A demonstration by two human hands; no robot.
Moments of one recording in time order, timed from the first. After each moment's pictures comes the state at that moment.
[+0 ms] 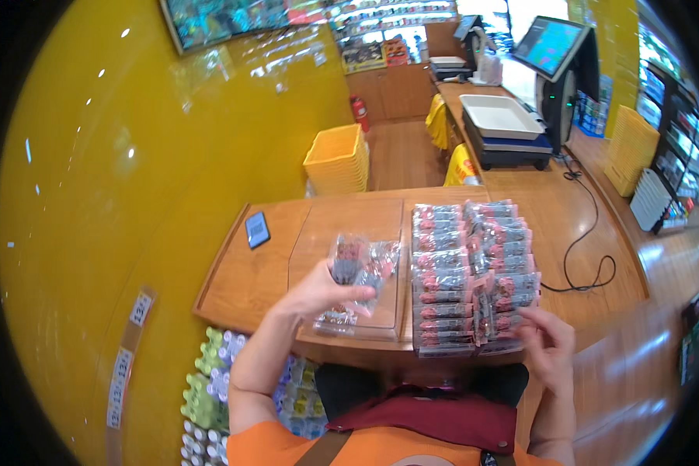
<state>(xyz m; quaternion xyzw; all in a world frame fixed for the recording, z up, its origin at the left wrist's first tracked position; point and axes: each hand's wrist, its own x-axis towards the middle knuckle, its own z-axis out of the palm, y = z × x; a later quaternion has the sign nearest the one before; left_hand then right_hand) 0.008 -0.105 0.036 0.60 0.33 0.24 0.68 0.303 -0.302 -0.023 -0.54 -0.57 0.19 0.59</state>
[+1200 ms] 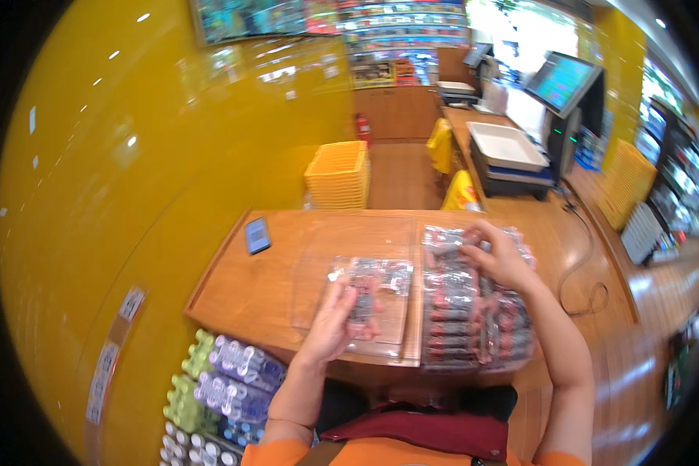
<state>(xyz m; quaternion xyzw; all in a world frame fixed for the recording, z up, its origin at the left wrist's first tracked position) -0.010 -0.129 -0.022 0.48 0.23 0.44 0.72 0.307 -0.111 0.014 -0.54 -0.70 0.23 0.42</state>
